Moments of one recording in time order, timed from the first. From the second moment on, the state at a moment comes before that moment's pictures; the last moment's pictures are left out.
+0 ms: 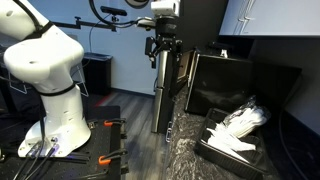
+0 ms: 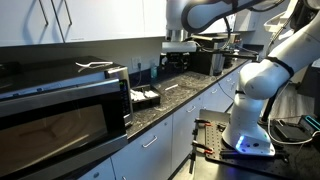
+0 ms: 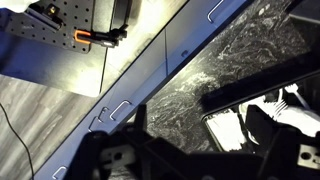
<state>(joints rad) -0.16 -0.68 0.14 -2.59 -0.09 1.97 1.28</state>
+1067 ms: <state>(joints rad) -0.42 -0.64 -0.01 -2.57 -0.21 2.05 1.54</state>
